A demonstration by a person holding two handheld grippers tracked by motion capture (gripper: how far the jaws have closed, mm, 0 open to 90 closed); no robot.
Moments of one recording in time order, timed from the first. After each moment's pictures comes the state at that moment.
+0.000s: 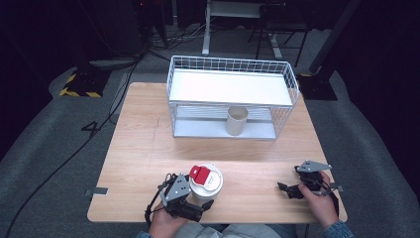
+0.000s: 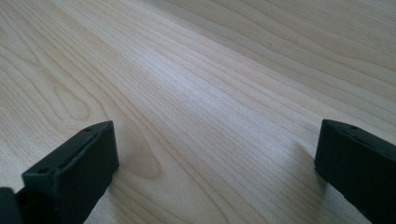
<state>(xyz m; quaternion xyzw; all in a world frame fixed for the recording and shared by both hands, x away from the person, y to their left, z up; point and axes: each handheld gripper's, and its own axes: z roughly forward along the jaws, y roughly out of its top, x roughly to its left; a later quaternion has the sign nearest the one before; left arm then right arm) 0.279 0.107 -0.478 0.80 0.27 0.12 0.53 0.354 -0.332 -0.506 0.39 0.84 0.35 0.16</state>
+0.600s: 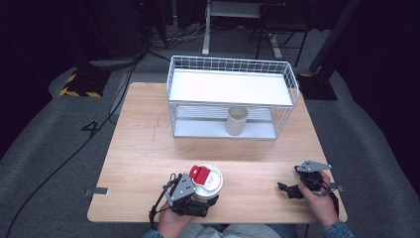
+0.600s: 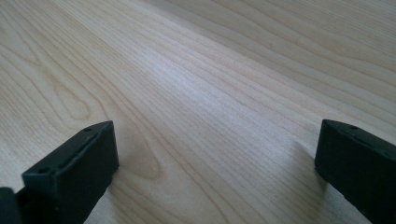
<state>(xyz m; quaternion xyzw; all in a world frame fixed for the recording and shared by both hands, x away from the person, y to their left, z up) 0.281 0.096 -0.484 0.78 0.28 0.13 0.54 0.354 -0.332 -0.506 0.39 0.84 0.35 0.16</state>
